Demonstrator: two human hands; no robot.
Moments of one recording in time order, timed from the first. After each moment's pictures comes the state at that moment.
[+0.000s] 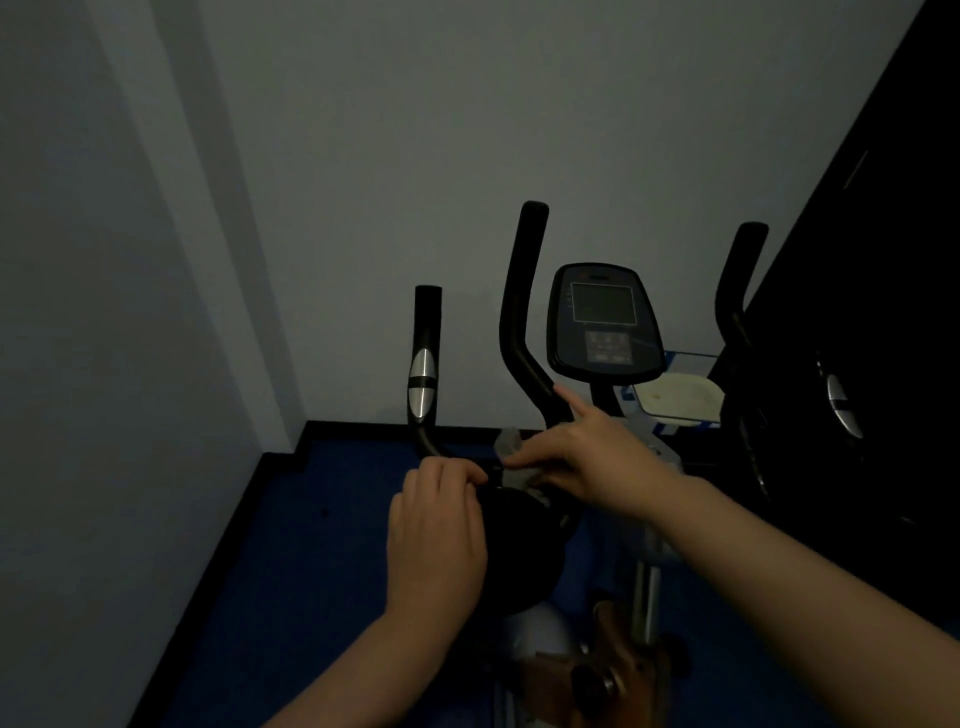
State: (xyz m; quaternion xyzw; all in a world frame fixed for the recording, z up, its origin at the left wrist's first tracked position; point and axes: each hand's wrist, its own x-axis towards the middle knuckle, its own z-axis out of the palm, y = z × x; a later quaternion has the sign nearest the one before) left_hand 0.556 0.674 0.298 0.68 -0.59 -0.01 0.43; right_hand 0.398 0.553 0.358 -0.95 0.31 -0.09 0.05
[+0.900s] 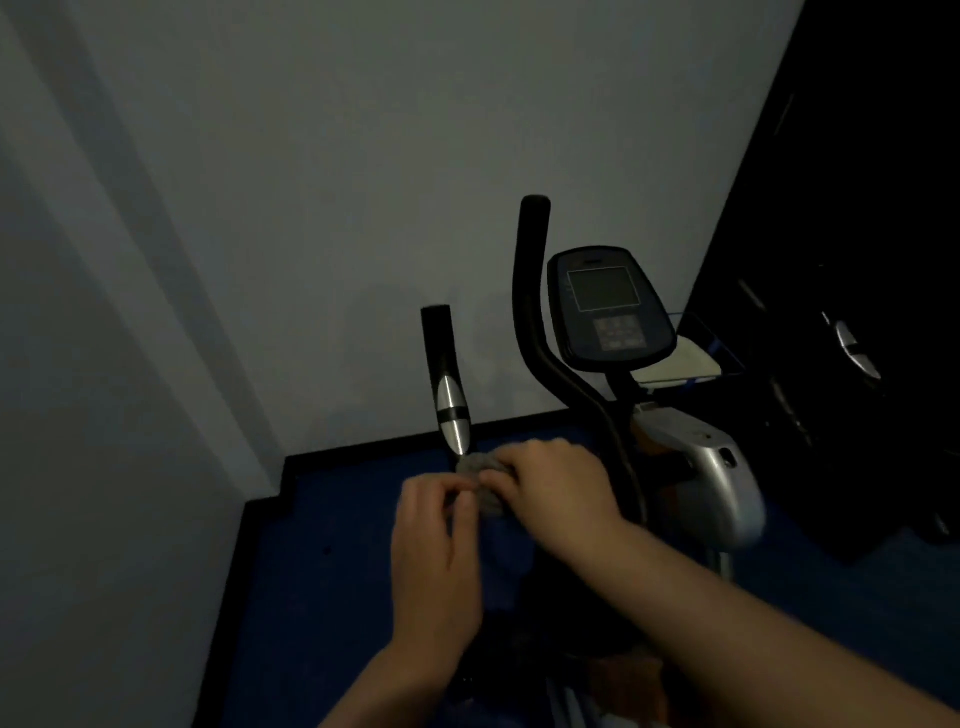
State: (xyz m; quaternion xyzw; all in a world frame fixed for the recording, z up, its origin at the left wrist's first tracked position) left_hand 0.636 0.652 0.295 0.58 -0.58 -0.19 0.55; right_hand 0.515 0.597 0.354 -0.81 0.57 -0.10 0.08
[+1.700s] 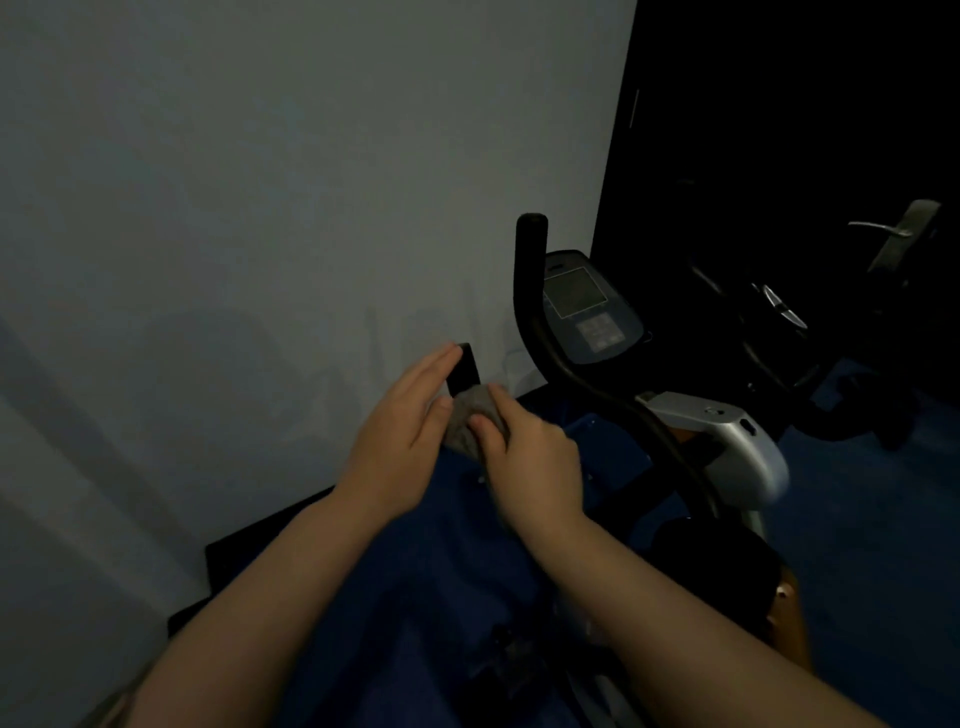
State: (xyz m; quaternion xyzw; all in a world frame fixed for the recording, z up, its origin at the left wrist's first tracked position) left_hand 0.757 0.490 0.356 0.34 -0.81 -0.28 0.38; right_hand 0.625 0.551 0.356 -0.59 0.71 -0.37 0.11
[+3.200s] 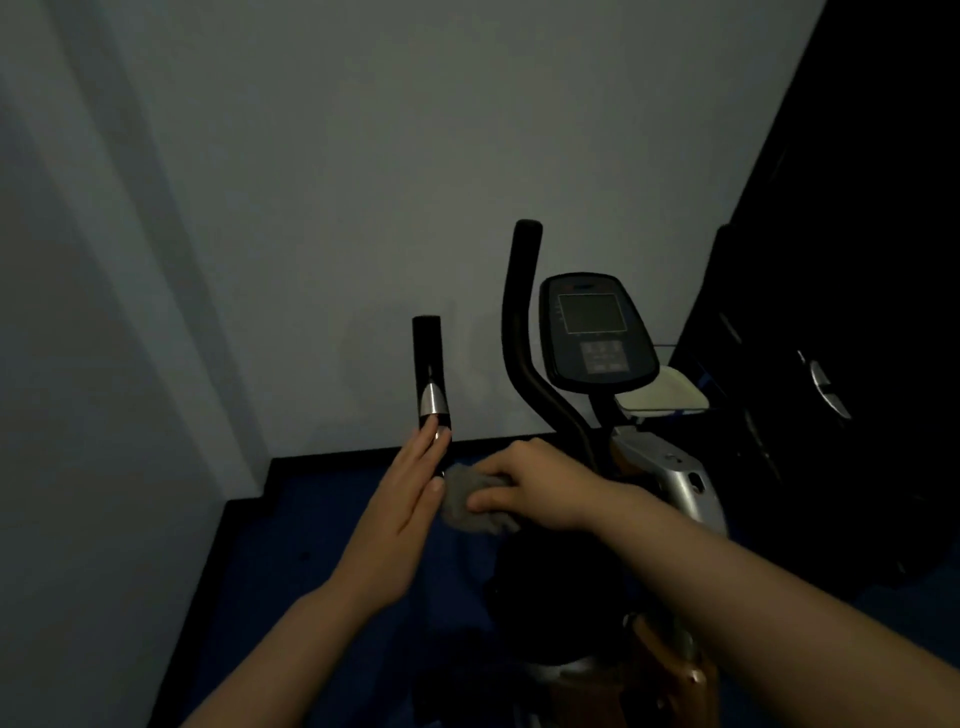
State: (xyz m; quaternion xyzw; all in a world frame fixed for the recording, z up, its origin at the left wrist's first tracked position) left_hand 0.668 0.622 0.288 0.49 -0.69 -0.30 0.44; right_hand 0.484 0.563 0.358 -0.87 0.42 -0.04 0.27
